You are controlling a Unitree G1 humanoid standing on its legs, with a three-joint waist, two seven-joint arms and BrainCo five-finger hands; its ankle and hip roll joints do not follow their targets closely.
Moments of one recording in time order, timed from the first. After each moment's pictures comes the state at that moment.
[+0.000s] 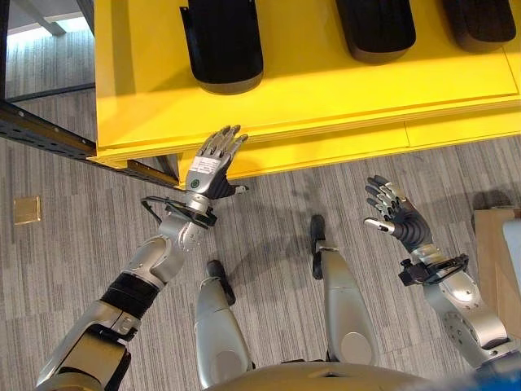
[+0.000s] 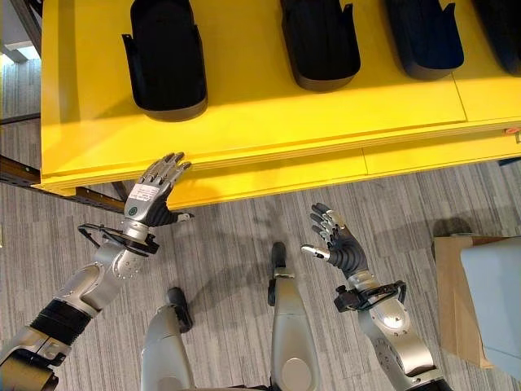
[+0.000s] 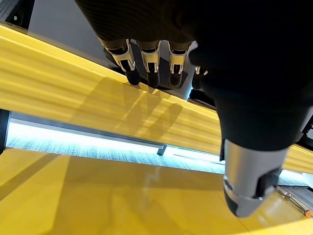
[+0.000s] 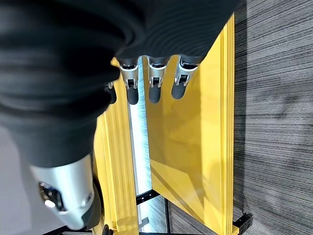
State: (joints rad) left arm -0.34 0.64 -0.38 0.15 0.70 -0.09 0.46; right arm 0.13 -0.61 0.21 -0.14 0.60 -0.19 0.05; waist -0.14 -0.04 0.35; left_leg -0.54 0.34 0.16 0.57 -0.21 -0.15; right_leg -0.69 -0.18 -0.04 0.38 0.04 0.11
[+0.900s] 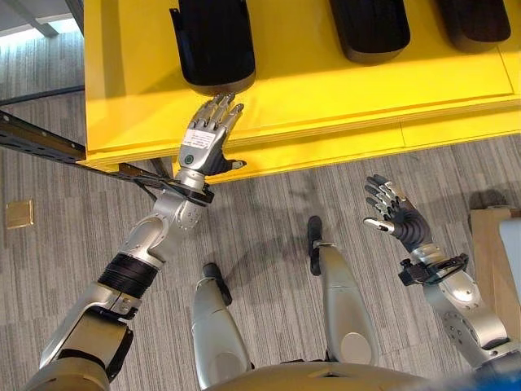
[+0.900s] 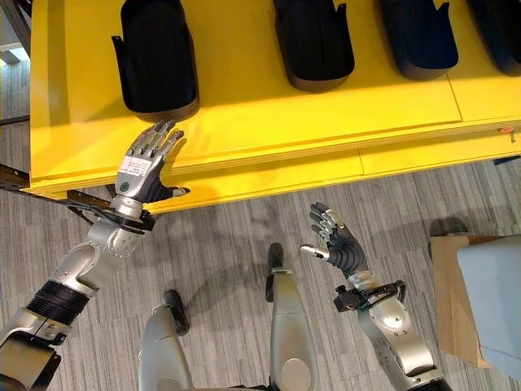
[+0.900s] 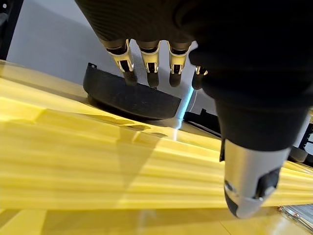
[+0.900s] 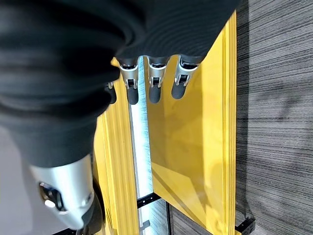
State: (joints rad) left arm -0.45 0.66 -0.34 0.14 0.72 -0.08 0.45; right arm 0.13 -0.61 0.21 -0.14 0.60 -0.19 0.06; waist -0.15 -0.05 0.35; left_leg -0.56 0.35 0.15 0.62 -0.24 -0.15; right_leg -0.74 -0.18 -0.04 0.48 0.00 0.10
